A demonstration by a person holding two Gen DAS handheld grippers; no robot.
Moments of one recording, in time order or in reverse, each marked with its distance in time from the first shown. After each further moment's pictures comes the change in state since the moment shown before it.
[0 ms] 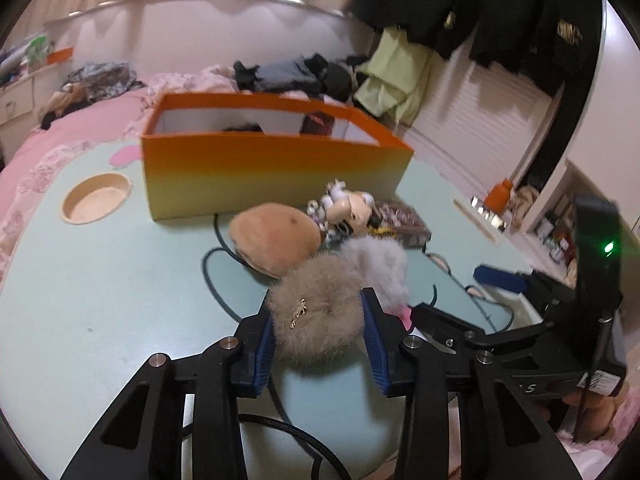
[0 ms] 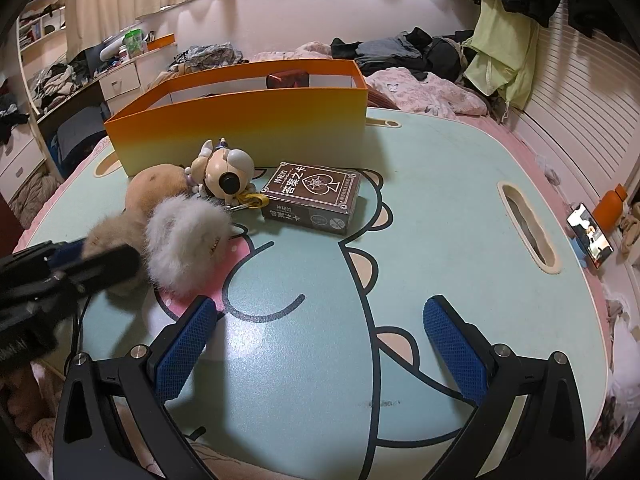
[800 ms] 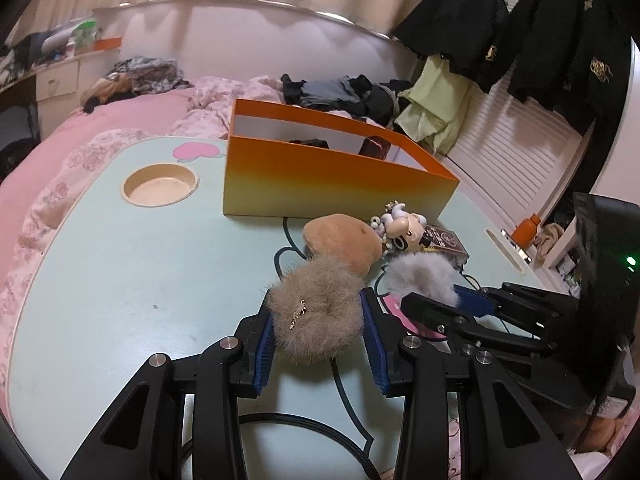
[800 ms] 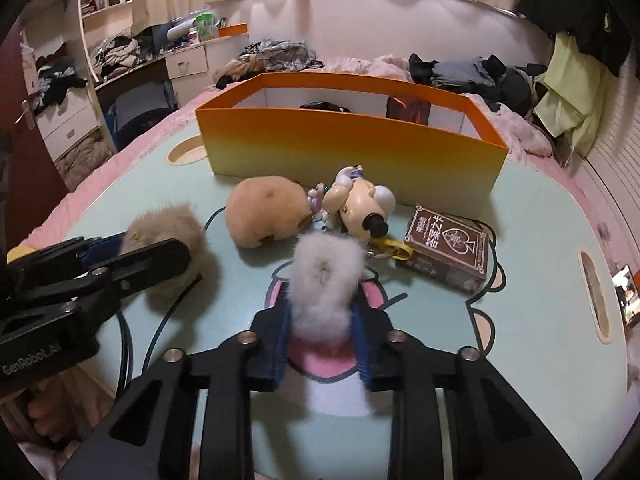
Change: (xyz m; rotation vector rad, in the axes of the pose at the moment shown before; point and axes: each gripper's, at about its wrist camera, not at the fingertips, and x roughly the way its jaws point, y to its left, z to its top) left arm -0.010 0.026 -0.006 -0.087 -0.037 0.100; right arm 0.010 0.062 0.014 -0.173 -0.028 0.178
